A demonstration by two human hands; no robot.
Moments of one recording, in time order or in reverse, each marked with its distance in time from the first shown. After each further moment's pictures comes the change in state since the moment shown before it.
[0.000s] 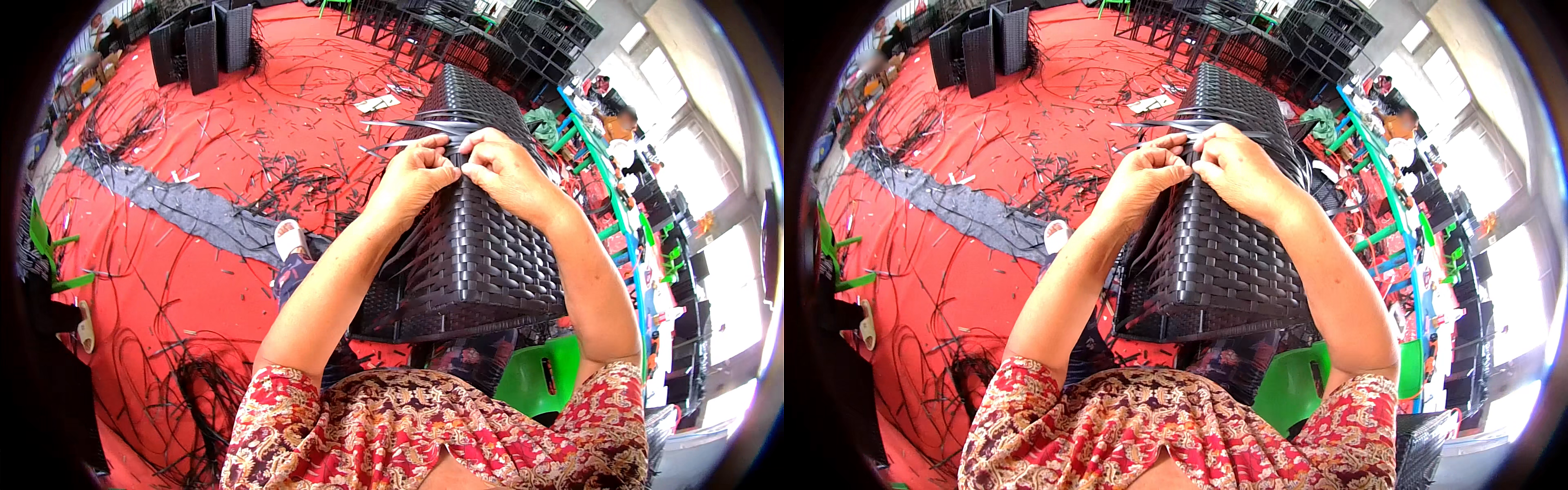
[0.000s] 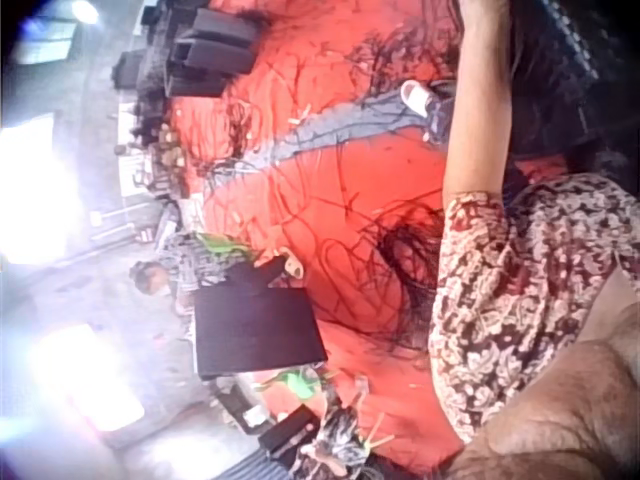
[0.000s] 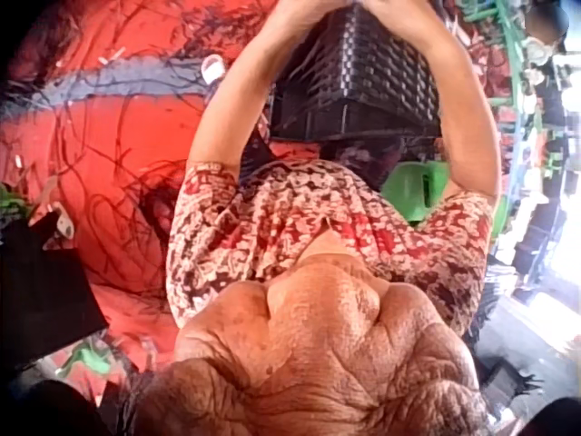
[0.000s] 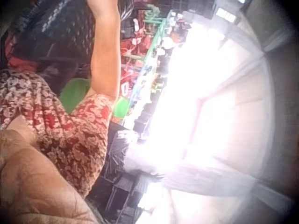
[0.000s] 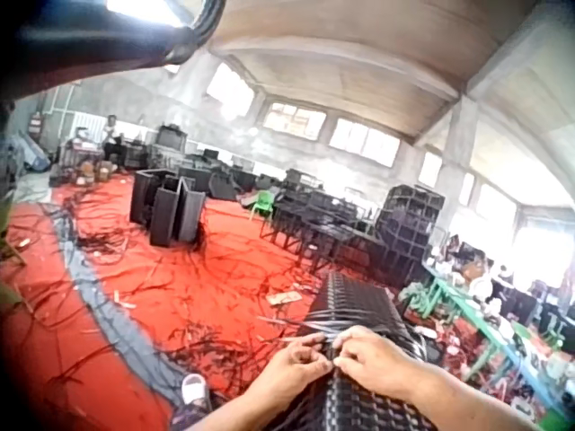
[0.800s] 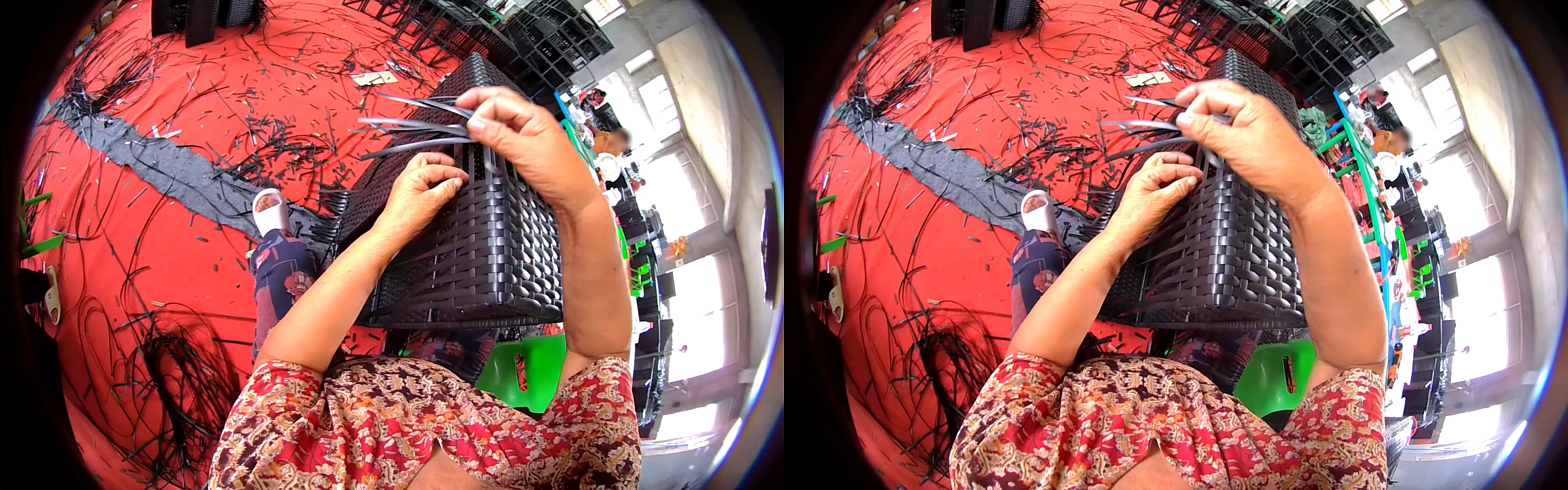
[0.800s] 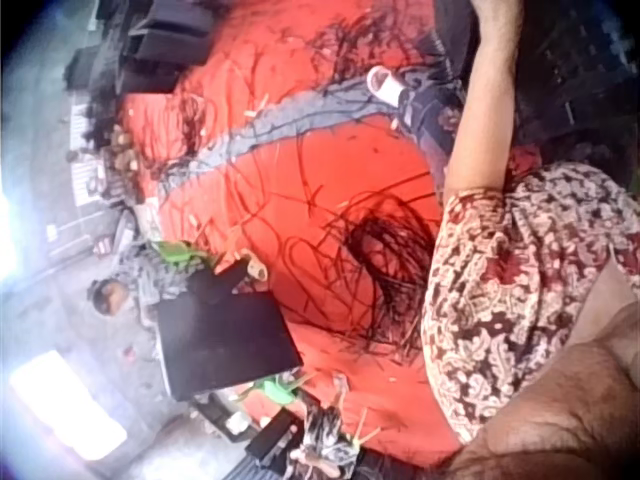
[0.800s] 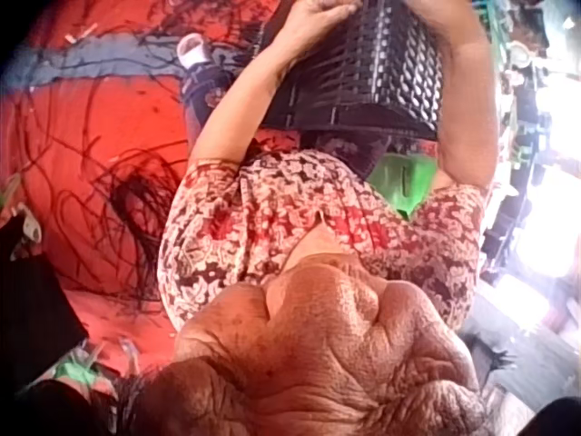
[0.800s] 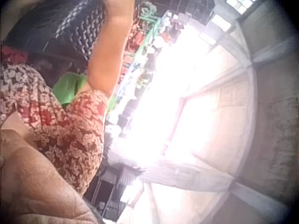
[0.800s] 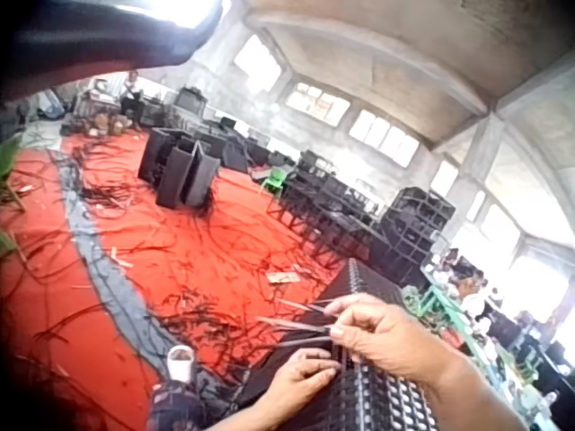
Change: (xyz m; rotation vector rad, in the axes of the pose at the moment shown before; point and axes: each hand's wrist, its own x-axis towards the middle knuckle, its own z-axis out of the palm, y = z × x) left_hand -0.034 -0.053 -0.009 0.214 0.144 0.132; right_hand 0.037 -0.049 -0.001 0.351 -0.128 -0.026
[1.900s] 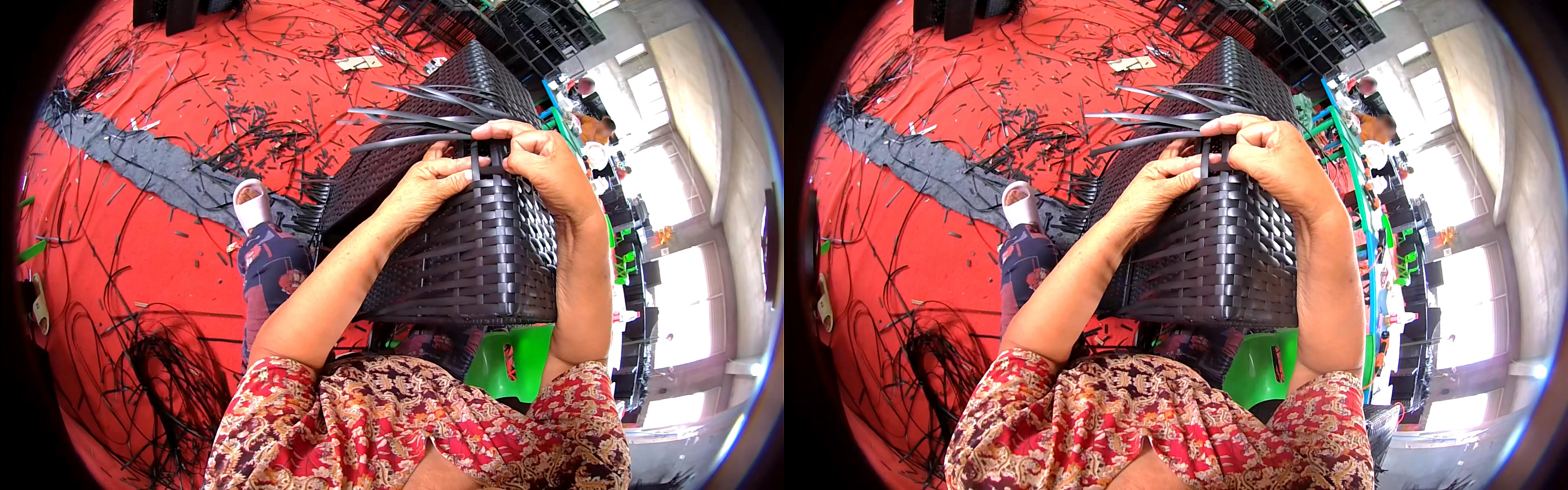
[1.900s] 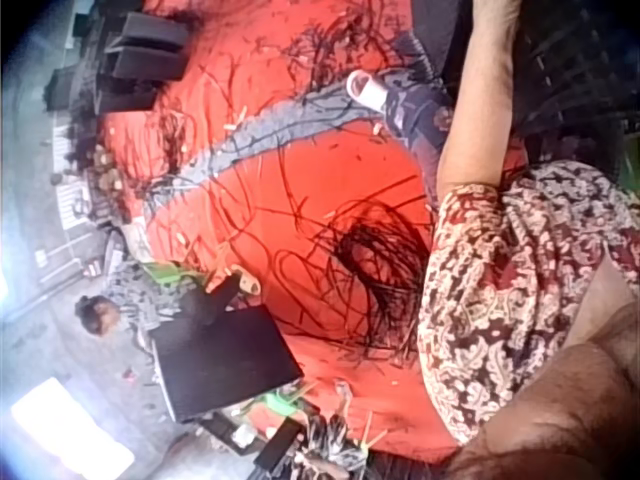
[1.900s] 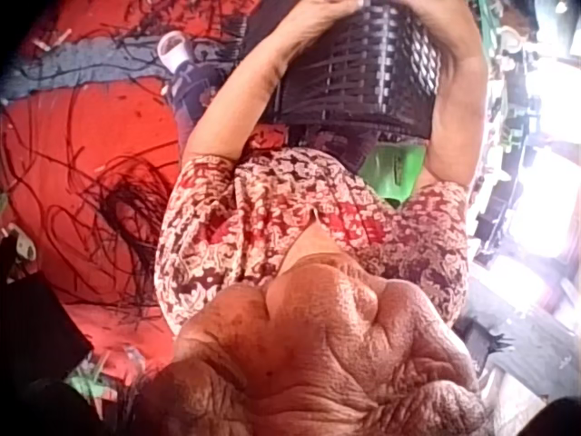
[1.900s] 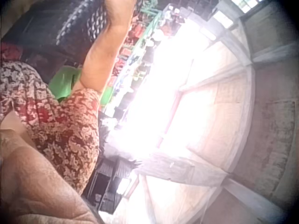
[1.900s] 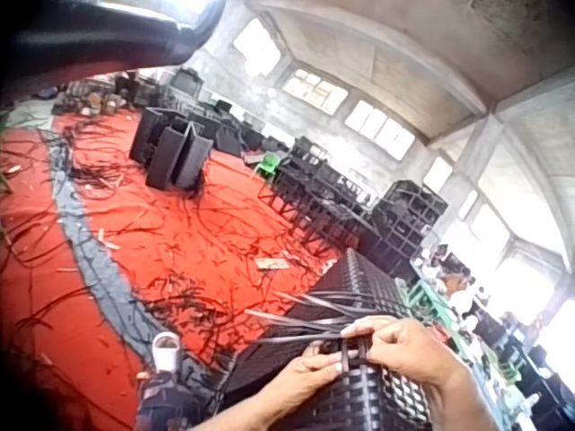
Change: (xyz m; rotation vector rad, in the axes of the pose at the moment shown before) left_hand 0.009 0.001 0.024 -0.545 -0.226 -0.046; right_hand -0.038 0.031 -0.019 0.088 0.100 0.261
